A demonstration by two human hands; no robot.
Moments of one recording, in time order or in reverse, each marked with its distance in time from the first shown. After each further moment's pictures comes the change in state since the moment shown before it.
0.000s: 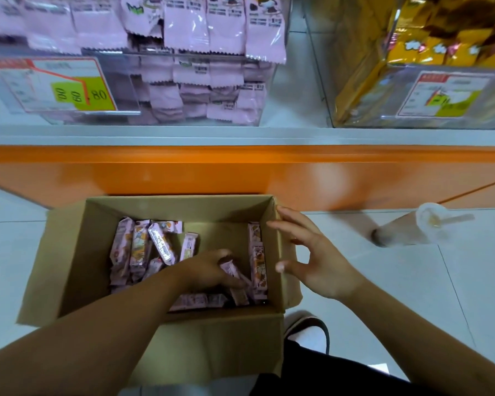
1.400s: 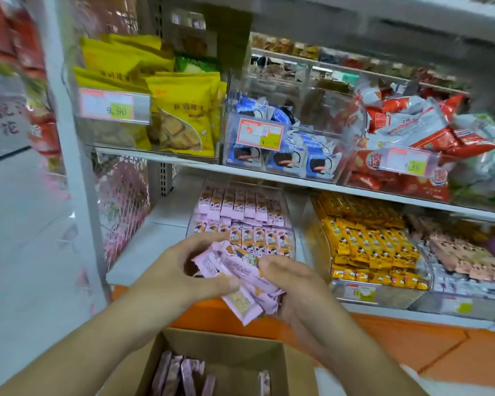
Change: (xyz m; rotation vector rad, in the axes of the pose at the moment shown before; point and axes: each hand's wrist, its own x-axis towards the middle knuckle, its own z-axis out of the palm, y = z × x) left_hand -0.407 0.155 -0.120 -0.463 0.653 0.745; right_hand -0.026 -0.378 -0.060 0.728 0.114 0.016
